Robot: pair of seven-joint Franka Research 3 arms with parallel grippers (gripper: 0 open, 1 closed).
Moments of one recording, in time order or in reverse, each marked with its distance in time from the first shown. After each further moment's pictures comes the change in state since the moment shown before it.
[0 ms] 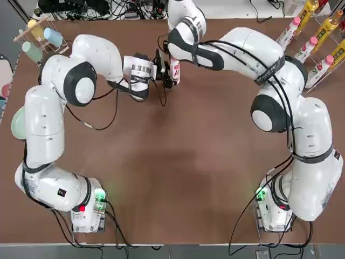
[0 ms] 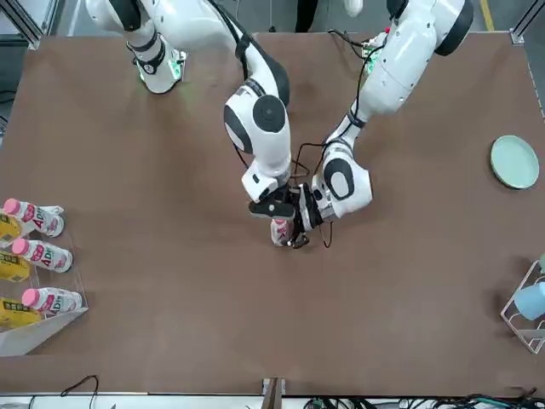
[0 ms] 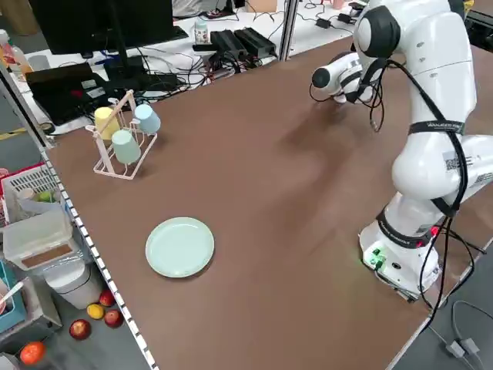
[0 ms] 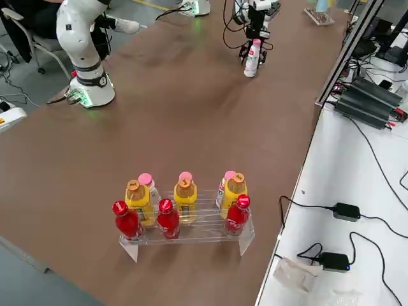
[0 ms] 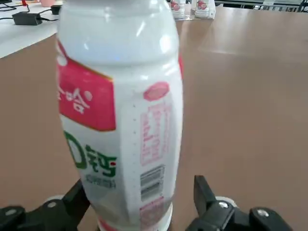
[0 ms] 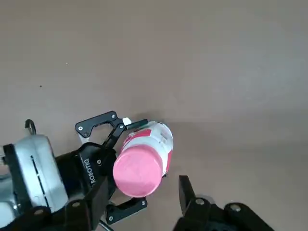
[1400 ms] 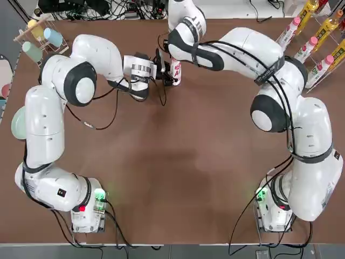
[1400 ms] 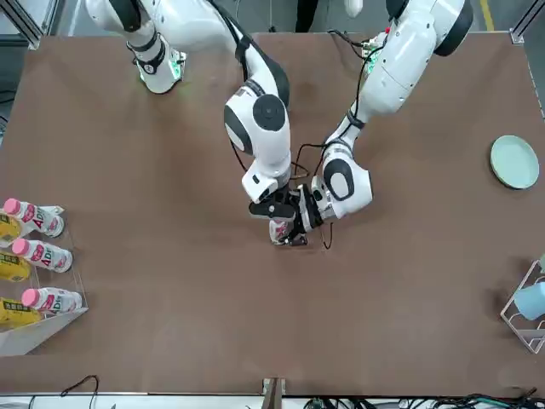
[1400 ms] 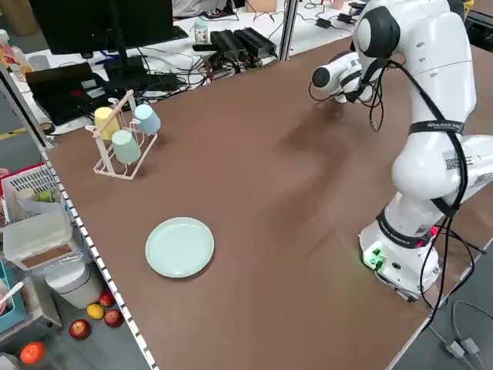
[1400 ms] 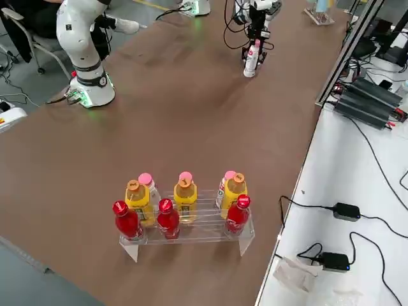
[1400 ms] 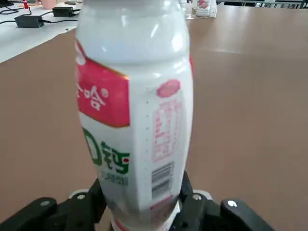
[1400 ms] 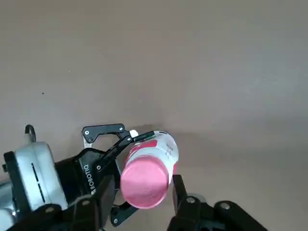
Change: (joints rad) left arm 0.000 0.001 0.001 0.006 -0.002 0.005 0.016; right arm 0.001 0.004 -0.005 0.003 -0.021 0.019 0.001
